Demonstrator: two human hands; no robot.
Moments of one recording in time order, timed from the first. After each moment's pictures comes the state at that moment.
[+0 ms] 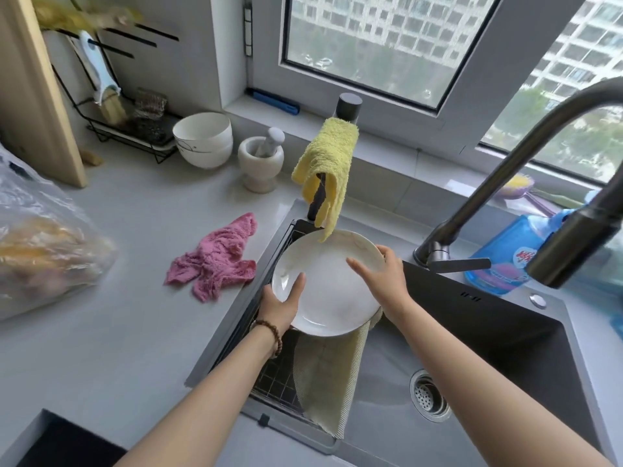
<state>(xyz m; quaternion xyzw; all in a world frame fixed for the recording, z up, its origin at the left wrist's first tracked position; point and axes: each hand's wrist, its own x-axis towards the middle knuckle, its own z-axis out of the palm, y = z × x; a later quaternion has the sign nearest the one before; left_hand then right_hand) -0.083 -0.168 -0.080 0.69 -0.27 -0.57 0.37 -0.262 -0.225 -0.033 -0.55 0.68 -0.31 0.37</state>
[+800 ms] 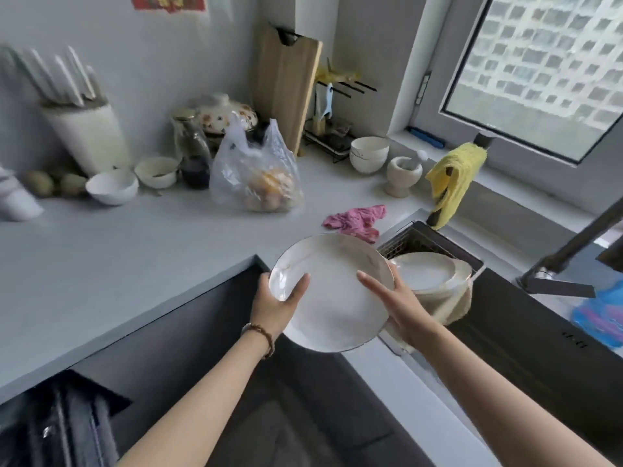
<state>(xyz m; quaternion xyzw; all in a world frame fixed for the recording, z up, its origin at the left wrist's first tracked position) -0.032 0.124 -0.001 0.74 -0.21 -0.31 0.57 -0.199 -0.001 0.034 -0.57 0.37 -0.24 0.69</state>
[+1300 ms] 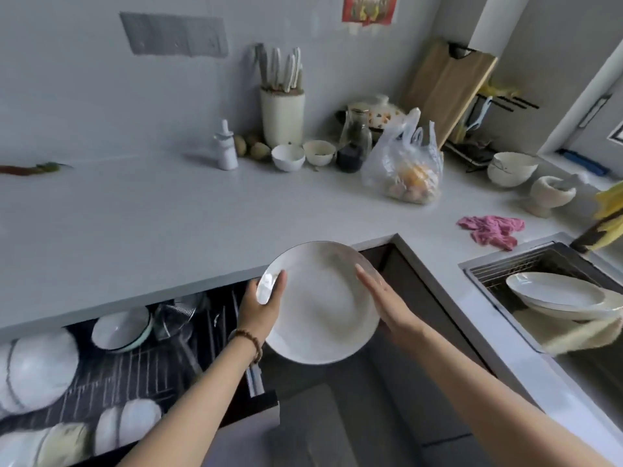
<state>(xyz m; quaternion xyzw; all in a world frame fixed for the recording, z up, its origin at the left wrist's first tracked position) 0.049 0.439 0.003 0.78 -0.05 -0.16 0.61 -0.063 0.268 0.042 -0.64 0.25 -0.06 0.73</state>
